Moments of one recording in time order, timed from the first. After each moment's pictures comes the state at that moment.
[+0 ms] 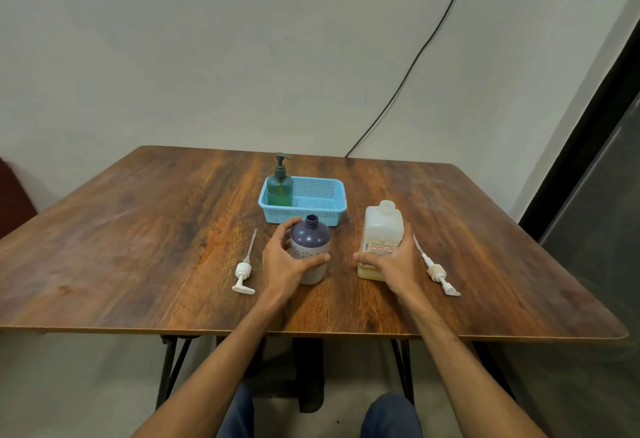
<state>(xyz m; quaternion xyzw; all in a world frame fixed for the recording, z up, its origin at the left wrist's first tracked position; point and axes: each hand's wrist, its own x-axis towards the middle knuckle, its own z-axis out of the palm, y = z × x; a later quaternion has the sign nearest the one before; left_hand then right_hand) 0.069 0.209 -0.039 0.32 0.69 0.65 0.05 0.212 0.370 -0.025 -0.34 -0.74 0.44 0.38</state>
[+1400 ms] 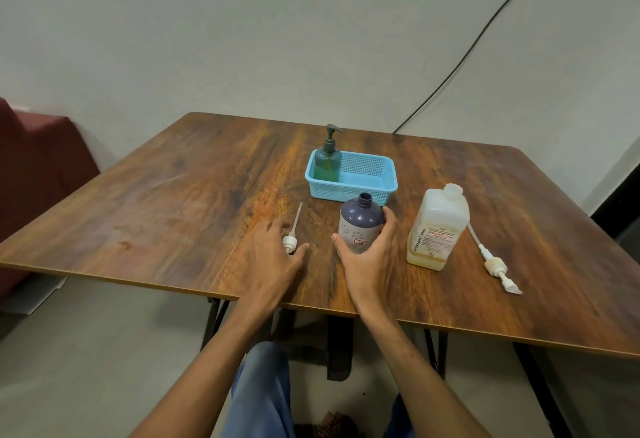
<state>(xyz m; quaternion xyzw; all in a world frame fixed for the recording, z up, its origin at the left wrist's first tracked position) 0.030 0.128 -0.060 0.27 0.88 0.40 -0.07 0.135 0.252 -0.055 -0.31 -0.74 0.37 0.47</state>
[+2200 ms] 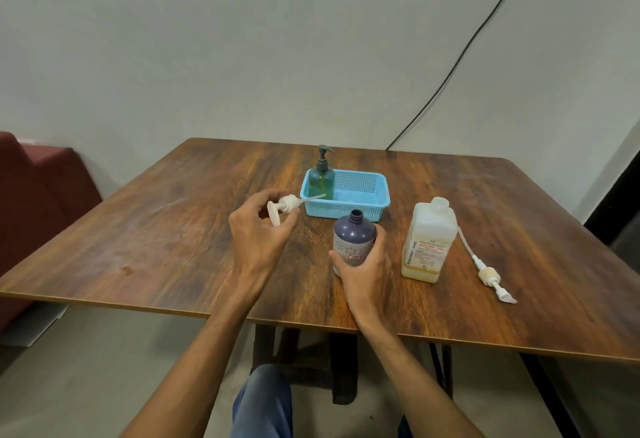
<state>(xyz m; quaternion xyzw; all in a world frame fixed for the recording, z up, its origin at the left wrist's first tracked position) 0.032 0.127 0.024 0.33 0.71 0.59 -0.18 0.131 0.262 -0.058 -0.32 -0.73 0.40 0.45</state>
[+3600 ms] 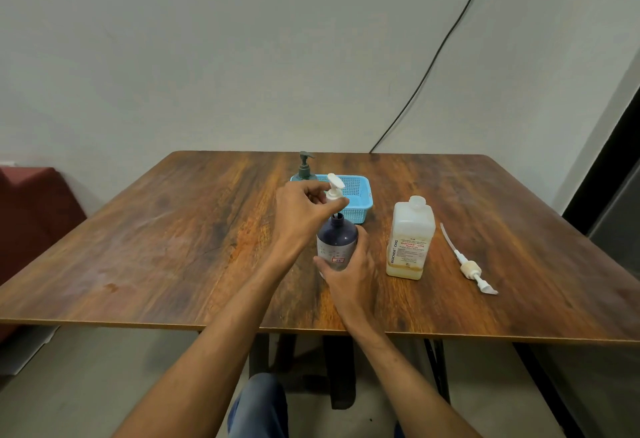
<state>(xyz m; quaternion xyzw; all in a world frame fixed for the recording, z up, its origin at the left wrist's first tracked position) 0.052 0.206 0.060 0.38 0.74 0.55 -0.06 0.139 0.259 -0.054 -0.30 -0.74 0.41 0.44</state>
